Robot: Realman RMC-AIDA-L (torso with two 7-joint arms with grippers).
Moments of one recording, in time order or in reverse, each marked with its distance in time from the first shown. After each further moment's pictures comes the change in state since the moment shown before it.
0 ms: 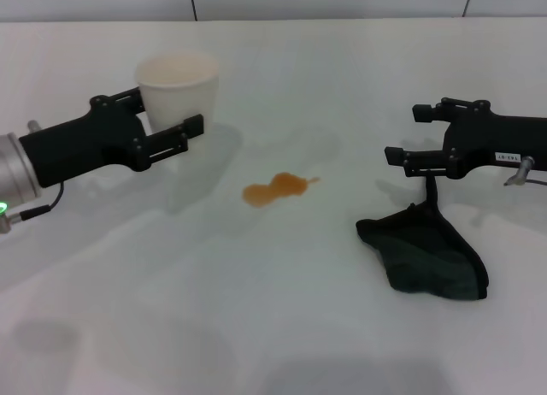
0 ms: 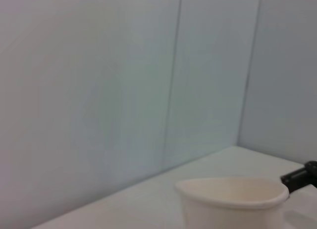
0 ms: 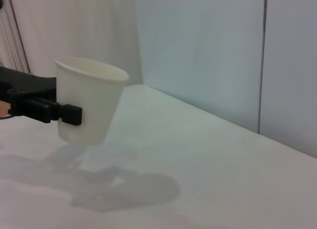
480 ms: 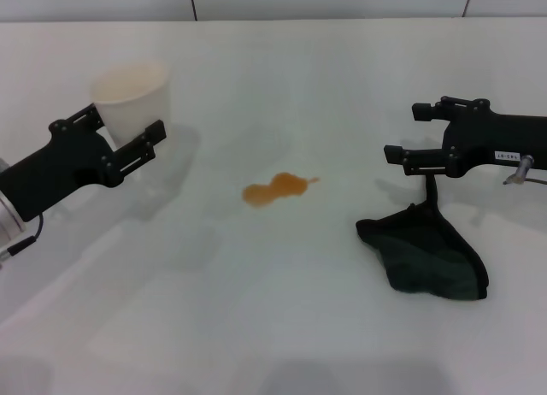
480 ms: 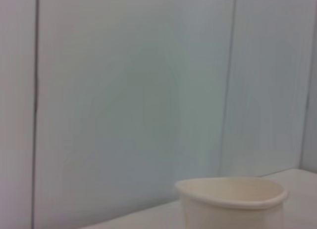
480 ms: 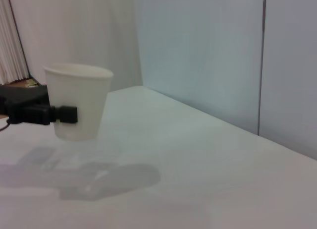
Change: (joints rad) left arm 0.151 -0.001 -0.001 0.129 -0.183 -0.088 0.167; right arm 0.000 0.001 0.000 0.001 0.005 0.001 0.000
